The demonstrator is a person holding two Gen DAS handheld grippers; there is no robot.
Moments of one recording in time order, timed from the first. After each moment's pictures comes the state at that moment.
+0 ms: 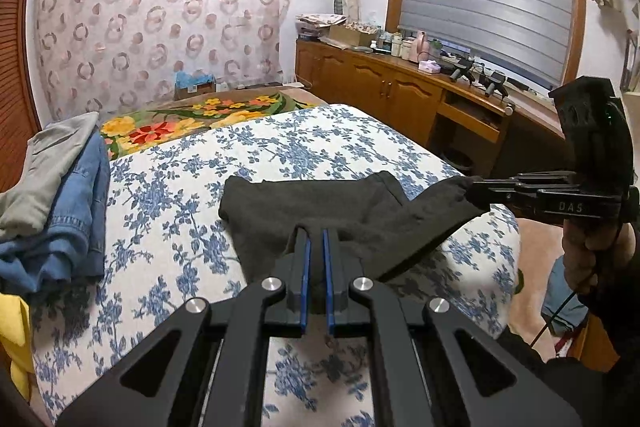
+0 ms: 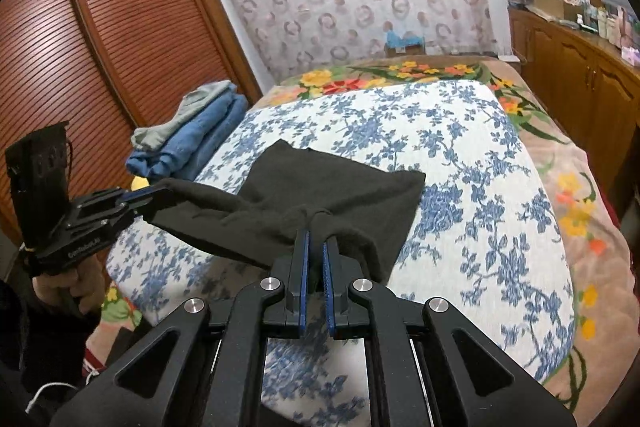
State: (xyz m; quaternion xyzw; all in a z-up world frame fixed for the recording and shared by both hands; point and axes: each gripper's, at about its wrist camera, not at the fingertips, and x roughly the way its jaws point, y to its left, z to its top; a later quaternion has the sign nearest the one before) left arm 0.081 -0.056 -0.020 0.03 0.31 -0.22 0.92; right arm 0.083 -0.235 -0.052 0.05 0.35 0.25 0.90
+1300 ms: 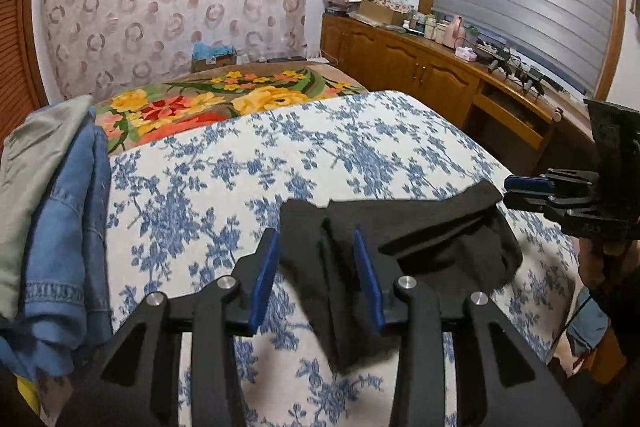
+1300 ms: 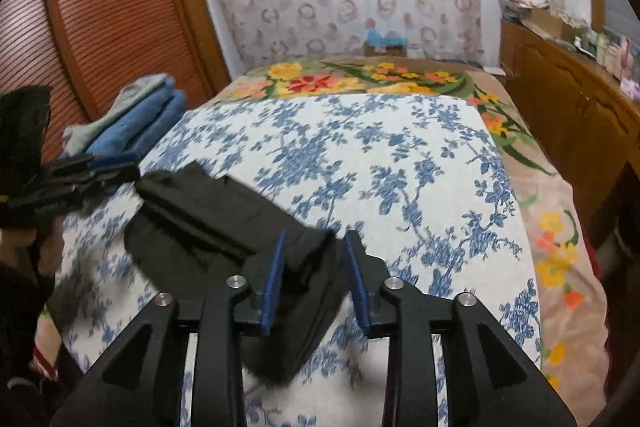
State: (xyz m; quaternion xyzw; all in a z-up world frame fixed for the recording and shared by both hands) left arm 0.185 -0.031 -0.045 0.02 0.36 -0.20 0.91; right arm 0.181 -0.242 -0.079 -0.02 0.36 0.22 0.91
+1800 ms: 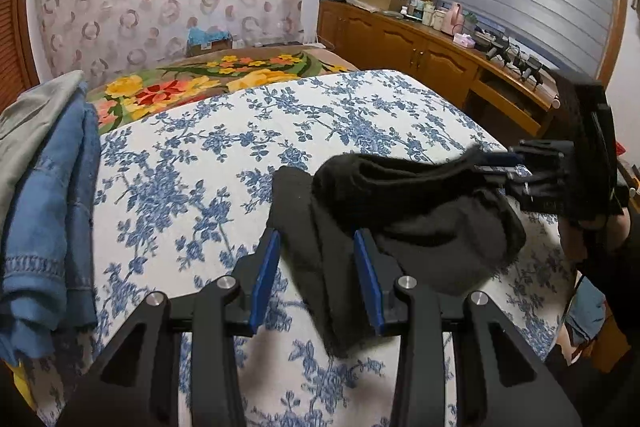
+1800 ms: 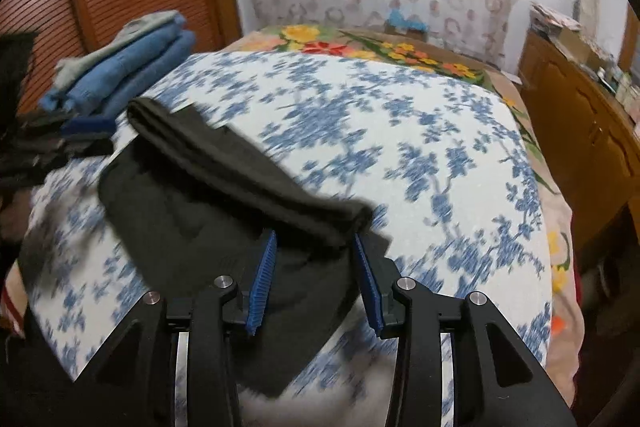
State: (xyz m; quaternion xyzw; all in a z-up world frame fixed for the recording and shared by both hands) left arm 0.182 -0.037 -0.060 0.02 0.39 -0.20 0.90; right arm 0.217 -0.217 -0.106 -0.08 0.40 0.21 0.89
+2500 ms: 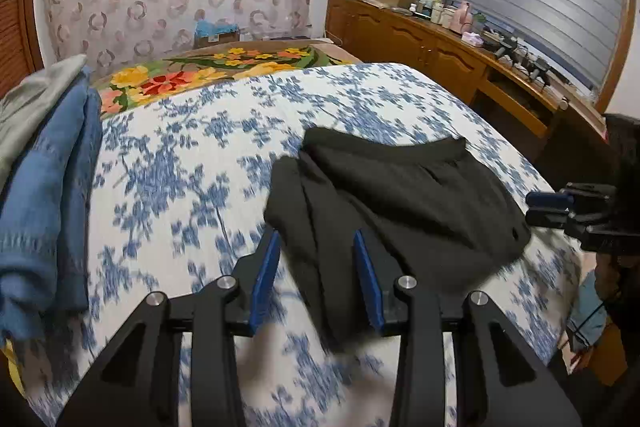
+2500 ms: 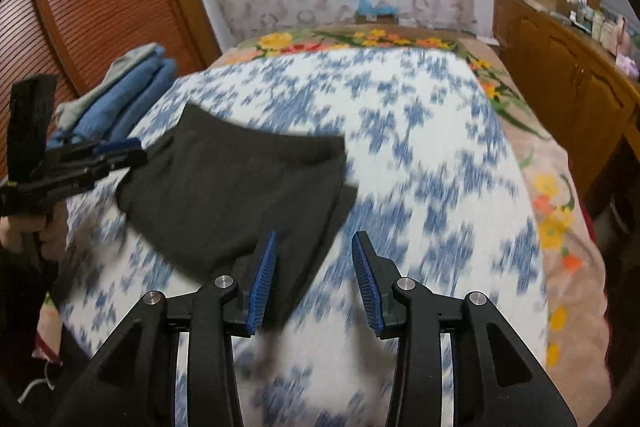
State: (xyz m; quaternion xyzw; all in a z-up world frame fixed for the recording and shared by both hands) left arm 0.173 -0.038 -0.067 0.01 0.40 -0.19 0.90; right arm 0.158 -0.251 -0.104 0.00 0.42 0.19 0.89
